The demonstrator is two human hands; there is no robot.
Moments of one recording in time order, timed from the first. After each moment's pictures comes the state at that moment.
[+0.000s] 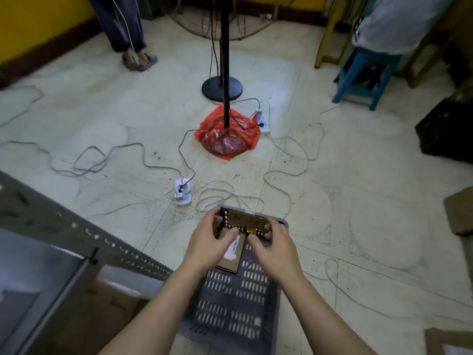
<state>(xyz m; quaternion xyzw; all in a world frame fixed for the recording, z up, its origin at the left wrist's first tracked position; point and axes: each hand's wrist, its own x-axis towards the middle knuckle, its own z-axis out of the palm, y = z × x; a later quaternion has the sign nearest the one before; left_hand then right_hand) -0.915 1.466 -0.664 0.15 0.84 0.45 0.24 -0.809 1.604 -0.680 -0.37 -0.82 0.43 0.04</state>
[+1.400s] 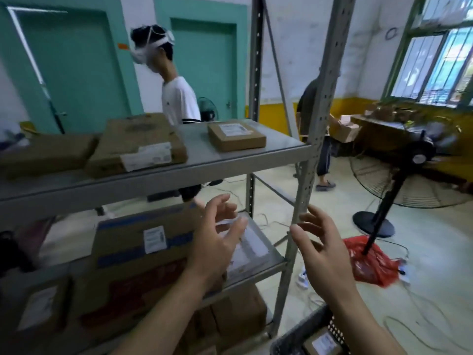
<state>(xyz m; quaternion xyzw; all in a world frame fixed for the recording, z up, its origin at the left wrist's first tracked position) -0.593 1.130 -0.171 0.01 0.77 0.60 -0.23 -0.609 1.331 -0.178 0.11 -0.77 0.61 0.16</state>
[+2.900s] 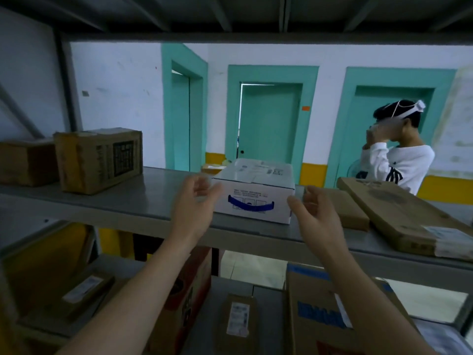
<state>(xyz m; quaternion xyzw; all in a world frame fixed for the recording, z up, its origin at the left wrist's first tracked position) -0.336 0.634 -0.045 -0.27 0.70 0.43 -0.51 -0.509 0.792 -0.059 0.35 -0.72 0.59 0.04</state>
